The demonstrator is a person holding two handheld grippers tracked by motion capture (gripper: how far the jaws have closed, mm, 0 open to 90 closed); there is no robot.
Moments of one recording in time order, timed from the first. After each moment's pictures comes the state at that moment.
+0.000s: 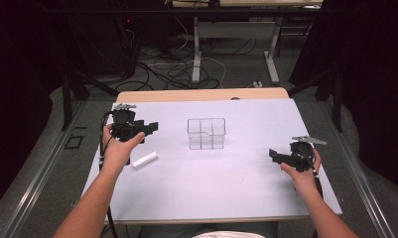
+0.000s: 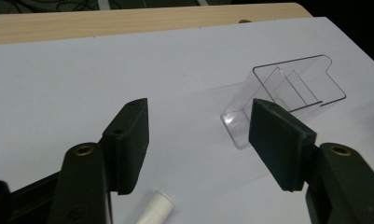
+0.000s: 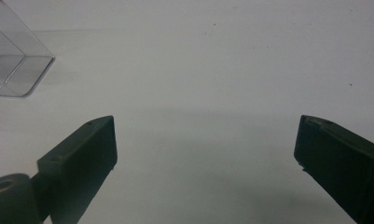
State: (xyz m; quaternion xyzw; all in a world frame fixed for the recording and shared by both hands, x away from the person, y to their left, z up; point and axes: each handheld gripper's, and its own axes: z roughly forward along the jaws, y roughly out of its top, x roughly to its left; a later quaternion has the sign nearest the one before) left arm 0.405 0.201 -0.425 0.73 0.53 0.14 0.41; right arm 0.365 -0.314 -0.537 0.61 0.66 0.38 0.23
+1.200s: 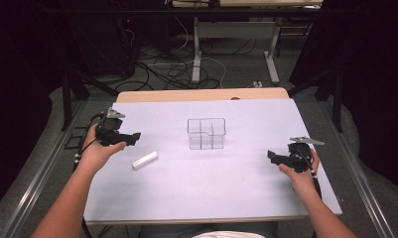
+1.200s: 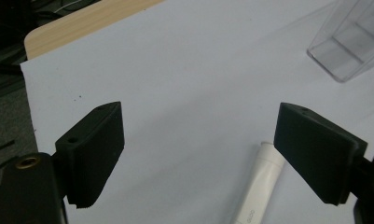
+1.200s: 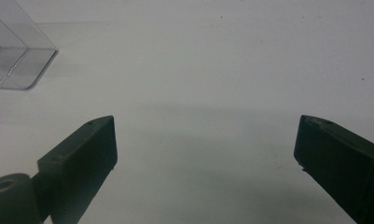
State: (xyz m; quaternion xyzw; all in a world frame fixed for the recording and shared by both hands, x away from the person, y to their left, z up) left arm 0.416 0.249 -0.454 0.82 0.44 0.22 0.30; right arm 0.364 -0.309 -0.539 0.61 0.66 0.37 0.22
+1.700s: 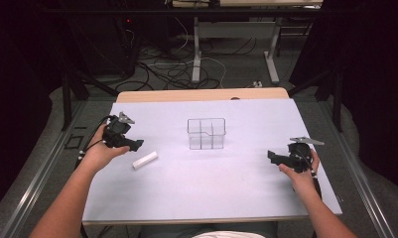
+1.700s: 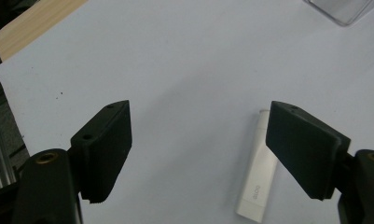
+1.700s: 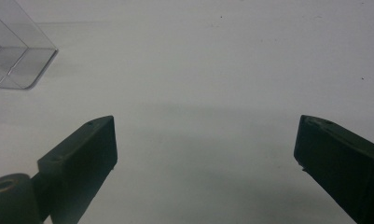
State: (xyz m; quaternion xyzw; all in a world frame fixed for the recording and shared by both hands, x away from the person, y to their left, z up) left arm 0.420 0.238 -0.465 0.87 0.39 0.20 0.23; right arm 0.364 -0.310 -0.539 0.61 0.66 0.37 0.22
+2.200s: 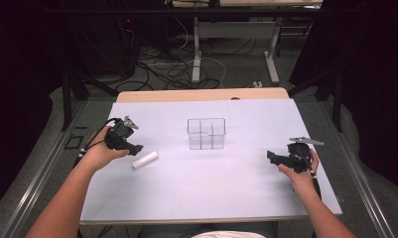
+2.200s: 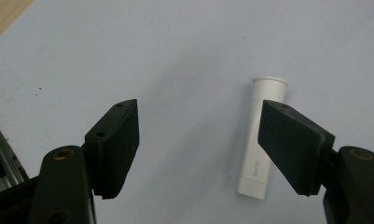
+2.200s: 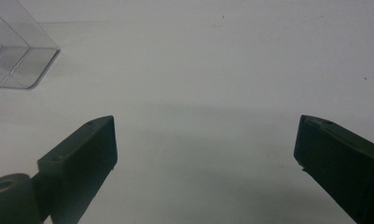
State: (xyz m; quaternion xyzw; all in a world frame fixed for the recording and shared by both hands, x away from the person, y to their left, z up) left arm 0.422 0.234 -0.475 0.90 0.35 0.17 0.19; right arm 0.364 -0.308 -0.539 0.61 0.66 0.38 0.22
